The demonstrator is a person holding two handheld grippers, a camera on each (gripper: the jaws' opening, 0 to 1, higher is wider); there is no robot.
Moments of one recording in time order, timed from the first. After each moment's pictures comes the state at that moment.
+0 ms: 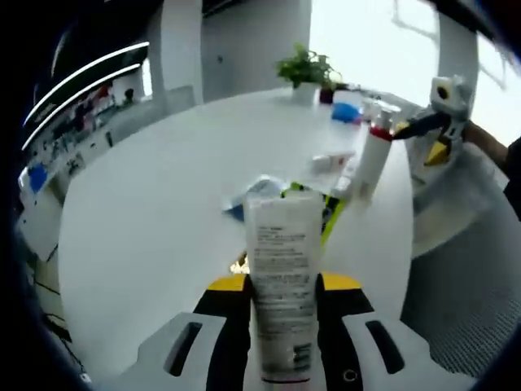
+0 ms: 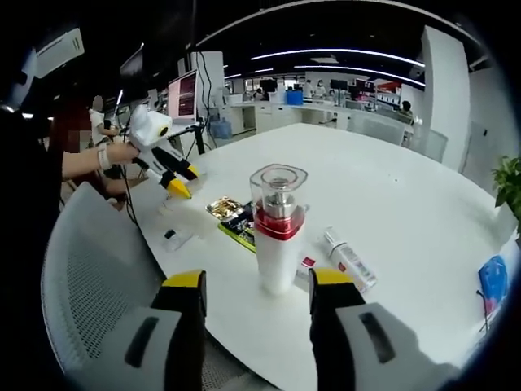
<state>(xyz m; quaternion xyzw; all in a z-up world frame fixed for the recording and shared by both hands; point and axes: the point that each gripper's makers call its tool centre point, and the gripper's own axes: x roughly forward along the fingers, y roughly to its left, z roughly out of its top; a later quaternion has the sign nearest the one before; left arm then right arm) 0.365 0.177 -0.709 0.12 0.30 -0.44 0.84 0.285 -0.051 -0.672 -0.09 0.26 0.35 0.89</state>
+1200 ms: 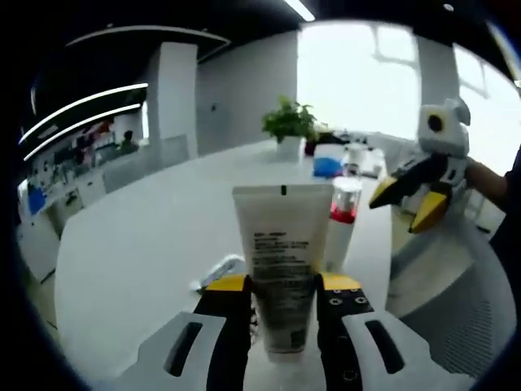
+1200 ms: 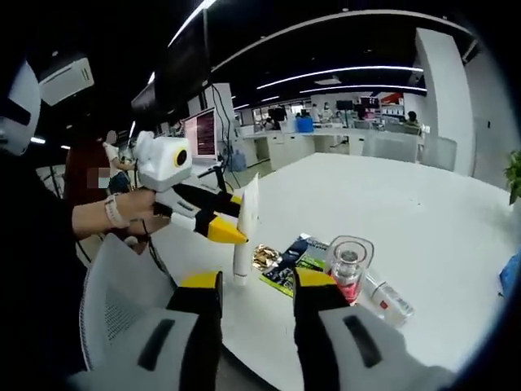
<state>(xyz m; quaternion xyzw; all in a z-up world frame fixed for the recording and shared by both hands) 0.348 0.089 -0.647 0.09 0.20 -0.47 0.85 0.286 0.013 -0.618 -0.01 0.19 0.38 0.90</state>
